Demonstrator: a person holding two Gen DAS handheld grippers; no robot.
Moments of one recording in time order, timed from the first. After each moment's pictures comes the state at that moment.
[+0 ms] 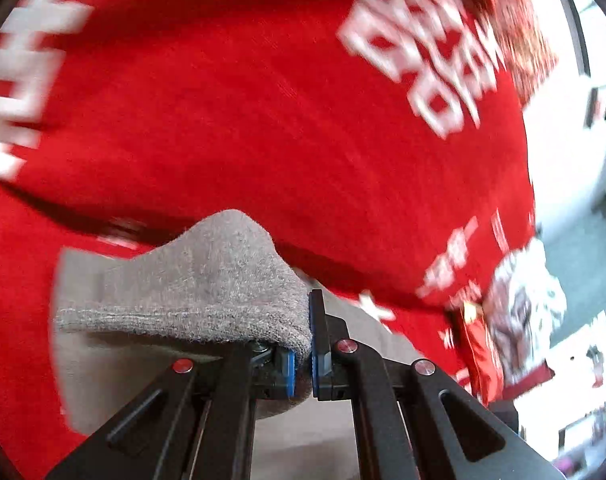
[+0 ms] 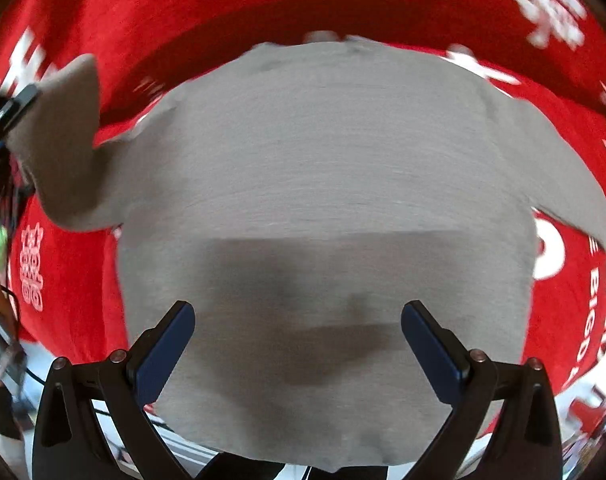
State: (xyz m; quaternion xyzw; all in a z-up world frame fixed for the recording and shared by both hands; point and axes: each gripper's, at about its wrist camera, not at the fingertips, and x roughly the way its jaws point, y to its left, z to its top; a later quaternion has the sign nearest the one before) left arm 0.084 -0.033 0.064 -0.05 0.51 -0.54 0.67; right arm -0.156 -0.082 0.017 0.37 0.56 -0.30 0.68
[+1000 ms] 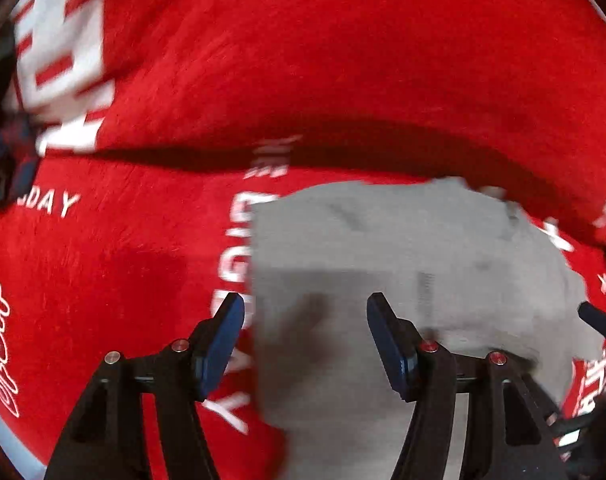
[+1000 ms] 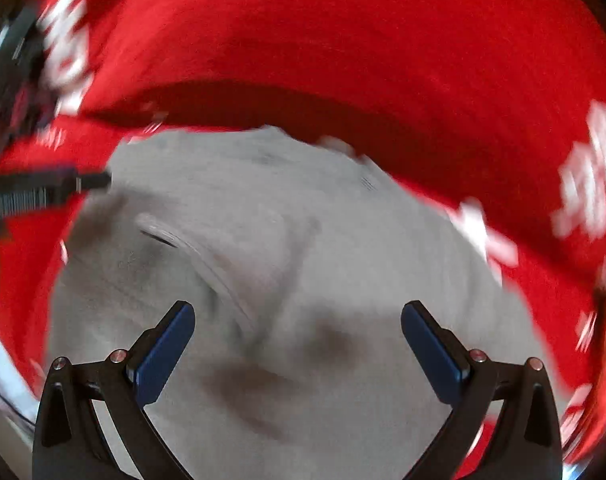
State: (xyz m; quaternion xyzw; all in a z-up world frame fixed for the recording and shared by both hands) left arm 0.142 0.001 -0.016 0.19 0.59 -0.31 0.72; right arm -0.056 -0.111 0.006 0.05 0.58 -0.23 0.78
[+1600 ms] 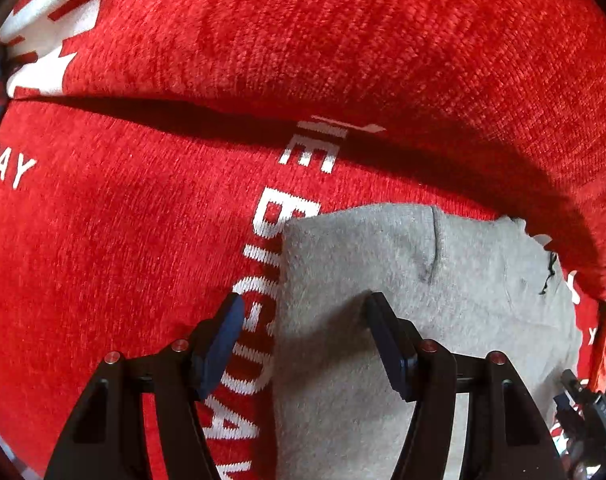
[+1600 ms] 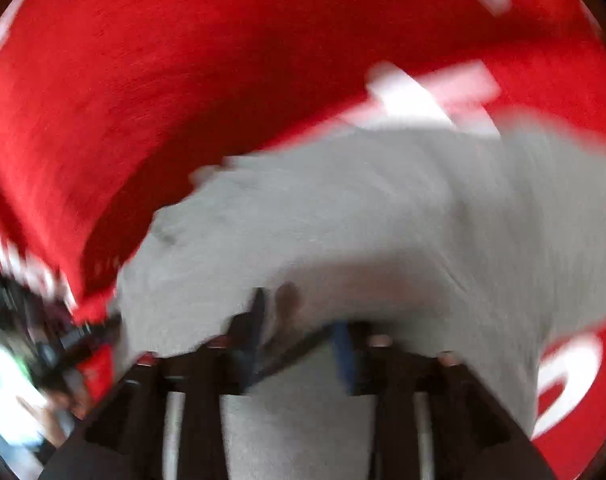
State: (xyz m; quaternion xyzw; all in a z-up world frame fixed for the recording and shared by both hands) left arm 0.197 0.004 -0.070 0.14 0.66 -0.28 0.68; right arm -0.213 -0.243 -0.047 0.55 0.37 -0.34 0.67
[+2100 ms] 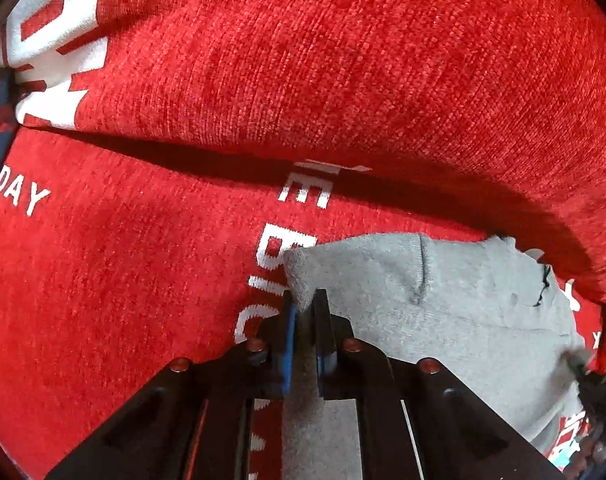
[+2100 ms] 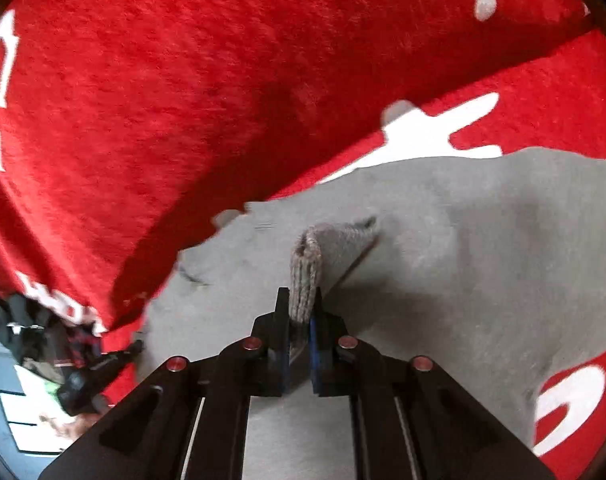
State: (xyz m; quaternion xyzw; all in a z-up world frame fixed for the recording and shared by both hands) left arm 0.209 0.018 -0.051 0.13 0.62 -0.28 0.72; right arm -0.206 -0.266 -0.029 0.51 0.37 -0.34 0.70
